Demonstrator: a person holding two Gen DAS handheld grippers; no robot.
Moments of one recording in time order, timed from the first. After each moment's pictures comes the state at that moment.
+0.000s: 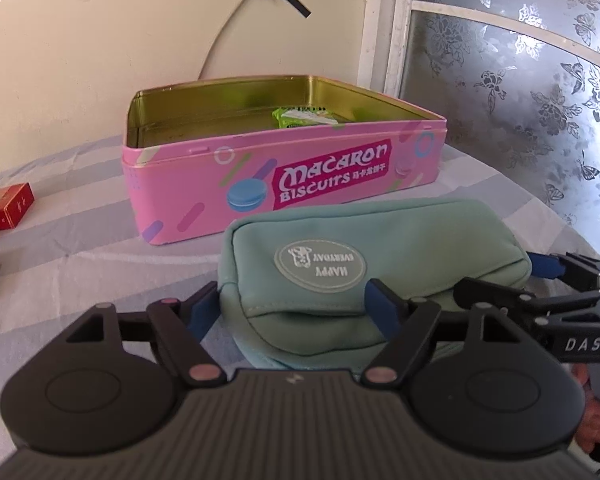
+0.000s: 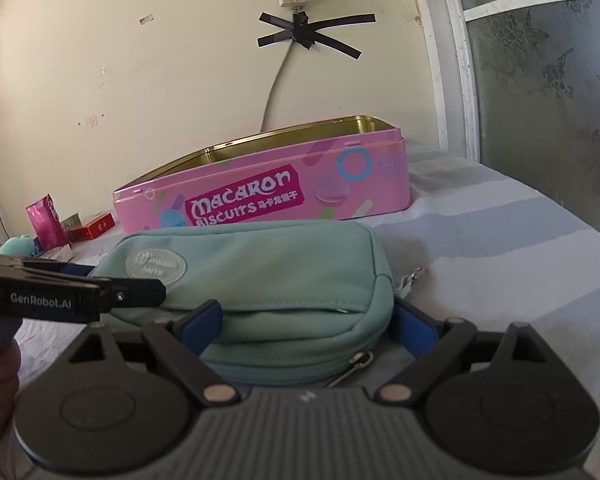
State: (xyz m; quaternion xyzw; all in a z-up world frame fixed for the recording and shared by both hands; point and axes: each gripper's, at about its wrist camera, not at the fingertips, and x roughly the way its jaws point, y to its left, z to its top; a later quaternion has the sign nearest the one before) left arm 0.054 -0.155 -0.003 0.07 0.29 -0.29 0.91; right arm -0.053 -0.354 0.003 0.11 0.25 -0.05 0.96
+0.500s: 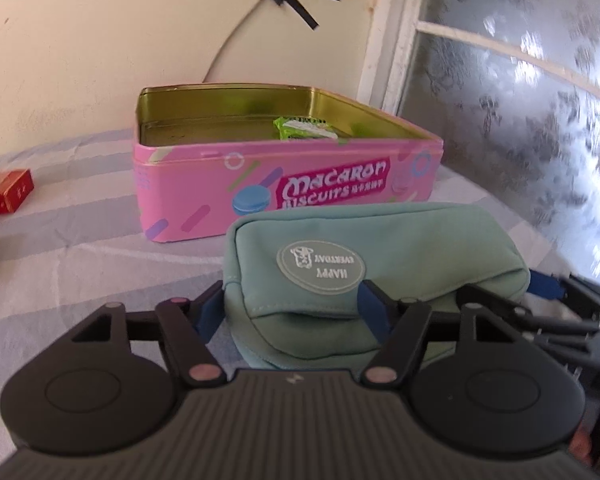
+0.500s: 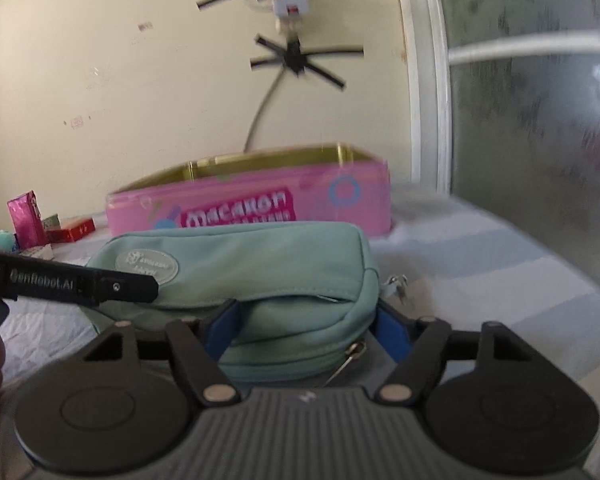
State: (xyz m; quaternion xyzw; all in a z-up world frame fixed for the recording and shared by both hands) left arm 0.056 -0.143 0.008 0.01 0.29 -0.30 0.91; right arm -0.070 -0.328 0.011 0.06 0.20 -0.10 0.97
